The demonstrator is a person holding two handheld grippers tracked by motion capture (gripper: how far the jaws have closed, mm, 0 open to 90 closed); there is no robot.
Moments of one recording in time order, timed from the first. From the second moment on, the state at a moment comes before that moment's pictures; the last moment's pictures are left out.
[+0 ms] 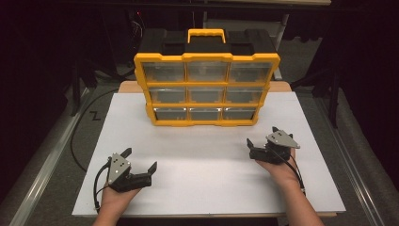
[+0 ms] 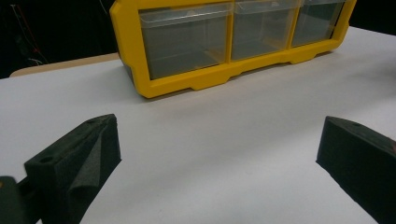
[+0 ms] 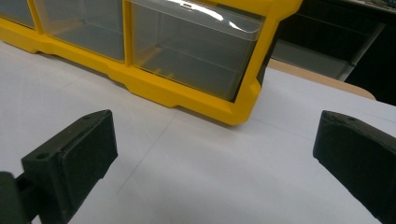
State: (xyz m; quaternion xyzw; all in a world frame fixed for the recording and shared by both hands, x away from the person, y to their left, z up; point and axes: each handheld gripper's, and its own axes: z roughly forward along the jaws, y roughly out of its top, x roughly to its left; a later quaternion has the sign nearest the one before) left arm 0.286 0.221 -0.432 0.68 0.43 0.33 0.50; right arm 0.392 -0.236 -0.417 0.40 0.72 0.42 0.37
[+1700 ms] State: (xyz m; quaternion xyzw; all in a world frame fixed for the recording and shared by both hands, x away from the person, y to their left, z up) left arm 0.286 0.222 -0.432 0.67 0.43 0.32 0.51; right arm 0.366 -0.215 -0.432 0.24 0.81 0.28 0.46
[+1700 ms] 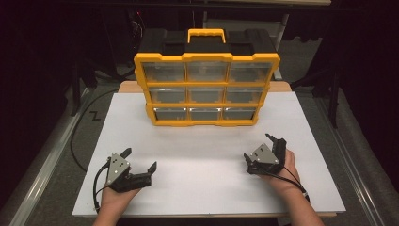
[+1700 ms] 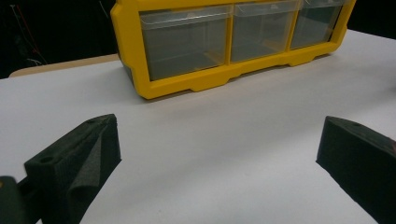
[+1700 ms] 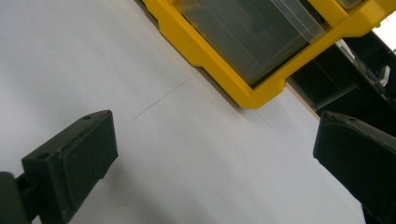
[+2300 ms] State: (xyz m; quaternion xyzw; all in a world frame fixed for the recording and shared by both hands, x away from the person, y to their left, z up) left arm 0.285 0.222 -0.432 0.67 0.43 0.32 0.51; right arm 0.354 -0.196 -0.433 0.15 0.82 0.20 0.51
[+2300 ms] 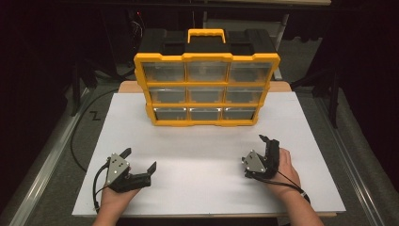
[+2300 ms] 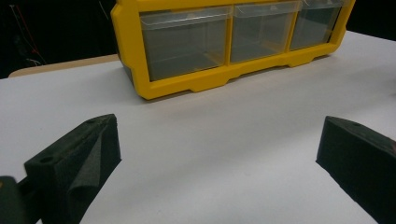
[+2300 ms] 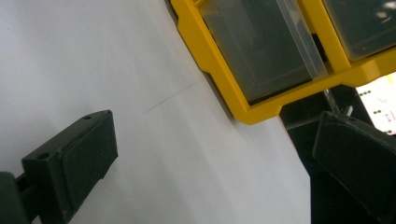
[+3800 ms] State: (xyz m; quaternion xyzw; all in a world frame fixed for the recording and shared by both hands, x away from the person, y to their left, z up) left arm 0.284 0.222 -0.431 0.67 0.43 0.32 0.51; right arm 0.337 -0.172 -0.435 -0.02 0.82 0.05 0.57
